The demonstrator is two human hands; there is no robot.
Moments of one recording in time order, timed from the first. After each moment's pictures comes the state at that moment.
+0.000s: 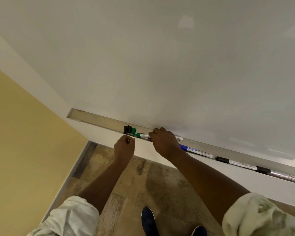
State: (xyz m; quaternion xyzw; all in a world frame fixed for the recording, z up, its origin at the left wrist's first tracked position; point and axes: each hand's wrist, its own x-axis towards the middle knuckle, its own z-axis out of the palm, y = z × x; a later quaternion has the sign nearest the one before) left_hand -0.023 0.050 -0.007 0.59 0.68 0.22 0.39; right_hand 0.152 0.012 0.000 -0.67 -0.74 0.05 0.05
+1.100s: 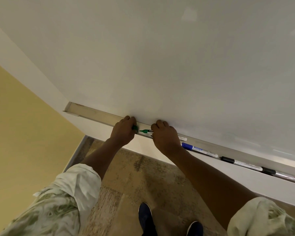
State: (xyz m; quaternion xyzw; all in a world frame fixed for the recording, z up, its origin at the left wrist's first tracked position) left_hand -0.035 0.130 -0.007 0.85 0.48 0.06 0.19; right_hand 0.136 0.030 -0.007 -0.70 -0.70 0.02 0.09
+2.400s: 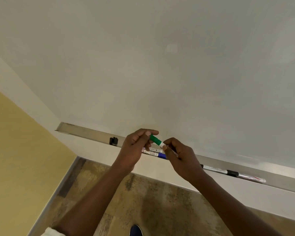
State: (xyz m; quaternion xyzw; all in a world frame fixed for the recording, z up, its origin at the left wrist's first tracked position) left_hand 0.052 -0.016 0.131 0.65 0.35 0.33 0.58; right_hand 0.216 -0.118 0.117 -0.69 -0.56 0.25 0.39
